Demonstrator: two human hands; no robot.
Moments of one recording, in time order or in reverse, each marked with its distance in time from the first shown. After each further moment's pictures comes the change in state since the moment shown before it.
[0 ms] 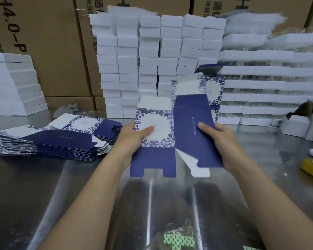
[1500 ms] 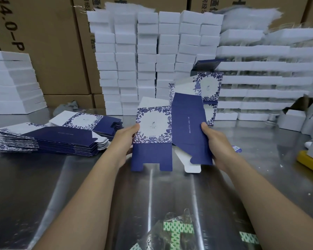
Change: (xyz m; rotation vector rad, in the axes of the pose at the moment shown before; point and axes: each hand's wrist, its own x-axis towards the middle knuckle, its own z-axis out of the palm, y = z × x) left_hand 0.013 -0.026 -0.024 0.117 0.091 -0.155; right_hand 0.005 0.027 0.001 -0.061 0.109 0.145
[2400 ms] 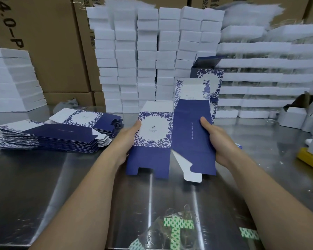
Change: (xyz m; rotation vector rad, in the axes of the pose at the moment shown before) left_hand -0.009 0.004 0.003 -0.005 -0.045 -0.070; right_hand -0.005 -0.006 -0.001 0.126 -0.138 0.024
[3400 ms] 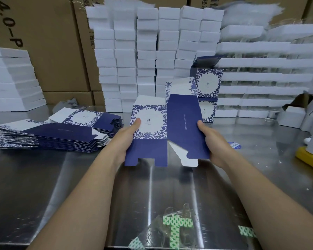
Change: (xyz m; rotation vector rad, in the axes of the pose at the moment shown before) left_hand -0.010 0.004 0.000 -0.083 -0.044 -0.036; right_hand -0.004 0.006 0.010 -0.028 0.023 0.066
